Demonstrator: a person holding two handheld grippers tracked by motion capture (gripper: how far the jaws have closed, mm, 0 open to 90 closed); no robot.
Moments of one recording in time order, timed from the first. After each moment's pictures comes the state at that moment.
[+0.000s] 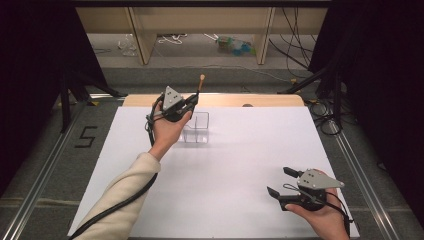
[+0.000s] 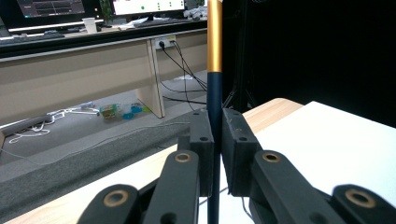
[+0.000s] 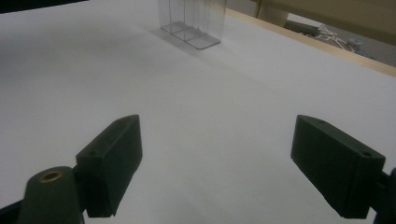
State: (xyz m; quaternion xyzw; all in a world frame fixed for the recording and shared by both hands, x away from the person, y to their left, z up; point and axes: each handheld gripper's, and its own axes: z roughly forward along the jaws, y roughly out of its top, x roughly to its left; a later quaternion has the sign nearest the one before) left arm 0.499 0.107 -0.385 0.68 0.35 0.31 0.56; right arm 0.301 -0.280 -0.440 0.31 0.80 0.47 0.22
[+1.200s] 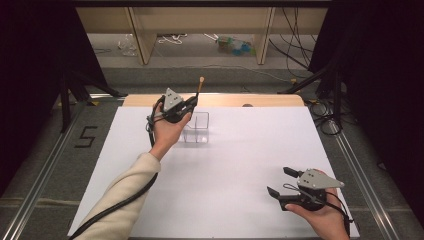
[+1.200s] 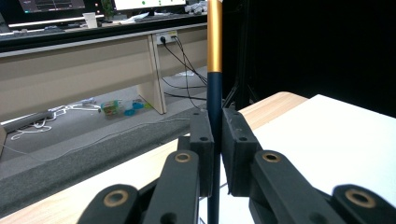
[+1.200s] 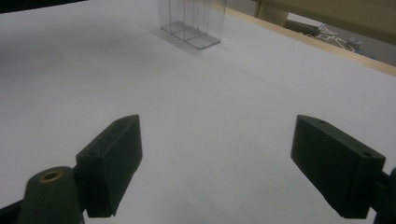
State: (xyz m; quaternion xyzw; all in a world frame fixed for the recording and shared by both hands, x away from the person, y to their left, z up) left arm 0.504 0.109 -0.395 0.69 0.35 0.31 0.56; right arm 0.302 -0.280 -0.441 0.31 0.79 0.47 0.23
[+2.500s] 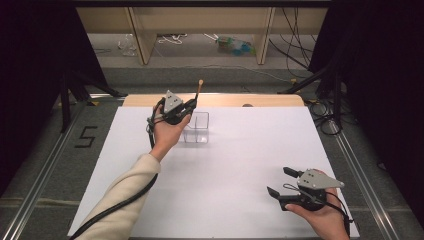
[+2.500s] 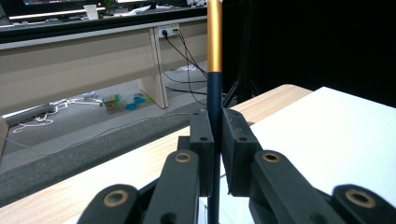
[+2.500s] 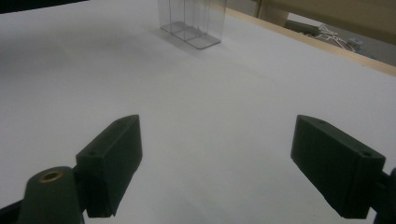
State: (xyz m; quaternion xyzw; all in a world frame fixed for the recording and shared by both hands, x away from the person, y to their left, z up) left arm 0.506 0.111 -0.406 0.69 0.36 0.30 0.55; right arm 0.302 -0.280 -0.441 0.31 0.79 0.47 0.23
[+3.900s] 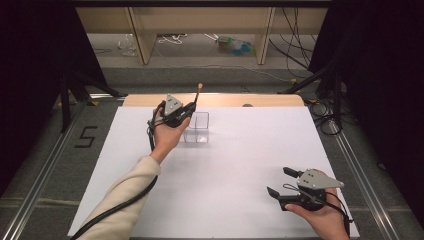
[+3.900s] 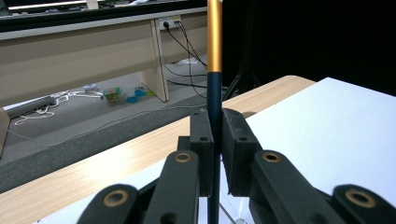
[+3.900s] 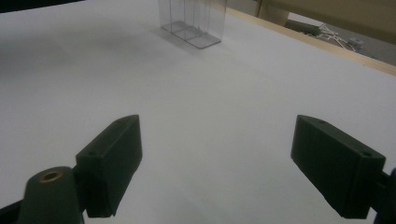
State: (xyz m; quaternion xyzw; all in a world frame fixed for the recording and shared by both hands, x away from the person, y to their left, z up) left arm 0.506 0.113 -0.417 0.70 0.36 0.30 0.54; right arm 0.302 -0.280 -0.440 0.31 0.80 0.47 0.22
